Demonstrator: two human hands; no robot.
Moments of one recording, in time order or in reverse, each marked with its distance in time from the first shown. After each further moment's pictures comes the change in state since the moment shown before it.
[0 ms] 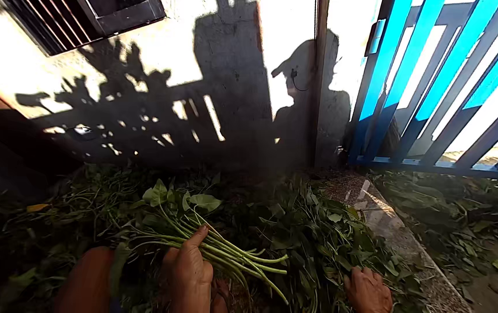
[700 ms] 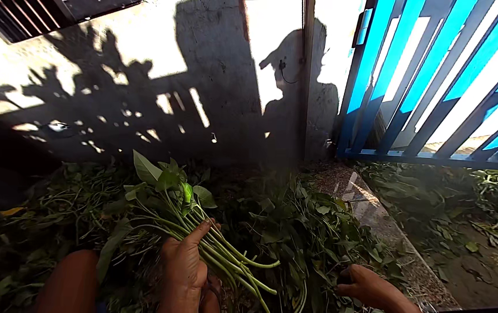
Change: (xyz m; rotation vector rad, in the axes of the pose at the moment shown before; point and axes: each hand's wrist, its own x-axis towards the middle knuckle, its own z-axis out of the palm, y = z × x) left_hand -0.006 -0.006 0.007 0.008 -0.317 -0.055; right_hand 0.031 0.030 -0.051 0.049 -0.709 -0.289
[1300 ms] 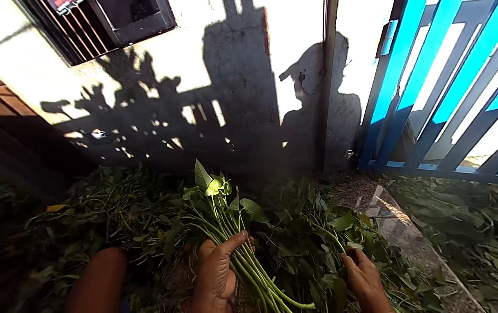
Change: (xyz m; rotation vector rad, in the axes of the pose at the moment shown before) left_hand -0.009 -0.004 0.000 -0.055 -0.157 -0.176; right_hand 0.011 -0.094 0.016 0.840 0.939 -0.123
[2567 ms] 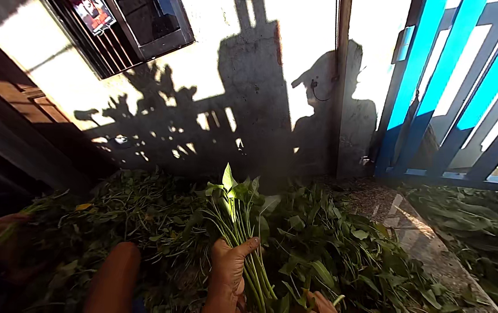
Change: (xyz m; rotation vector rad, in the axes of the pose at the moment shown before) left_hand 0.010 -0.004 -0.005 0.177 0.020 0.090; right_hand -0.086 -0.025 0.028 -0.040 -0.796 -0.707
